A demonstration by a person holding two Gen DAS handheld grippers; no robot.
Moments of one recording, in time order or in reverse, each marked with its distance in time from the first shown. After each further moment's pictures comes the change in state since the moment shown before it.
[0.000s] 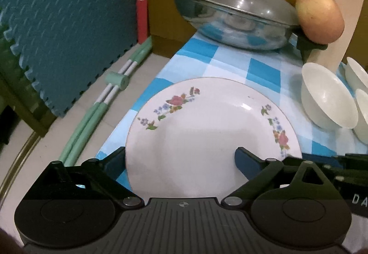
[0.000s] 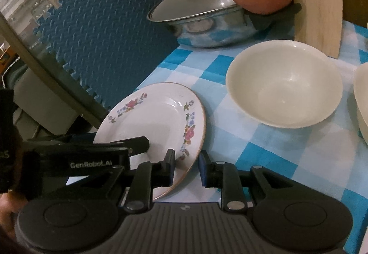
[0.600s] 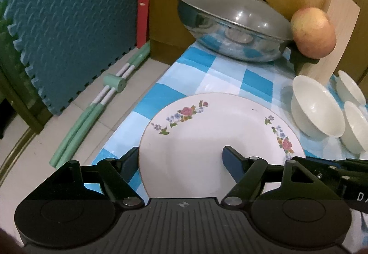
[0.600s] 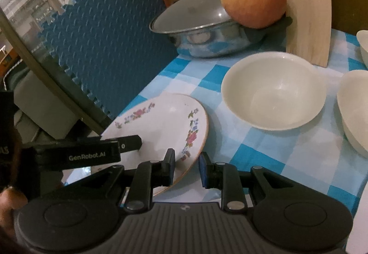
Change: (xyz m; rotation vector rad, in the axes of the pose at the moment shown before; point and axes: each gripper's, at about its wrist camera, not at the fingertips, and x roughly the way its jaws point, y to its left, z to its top) left arm -0.018 0.008 -0.002 -0.047 -0.029 -0.051; right arm -0.023 0.002 -0.001 -0.009 -0.043 -0.013
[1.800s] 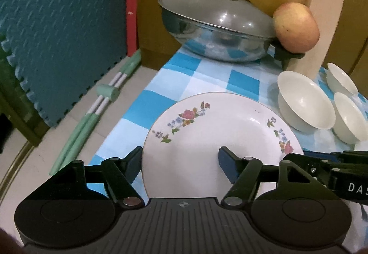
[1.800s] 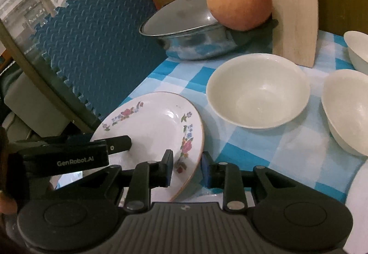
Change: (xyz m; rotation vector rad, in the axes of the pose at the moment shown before) left arm -0.008 -0.014 -0.001 0.072 -0.028 -0.015; right arm -0.007 -0.005 -0.004 0.001 -0.010 -0.054
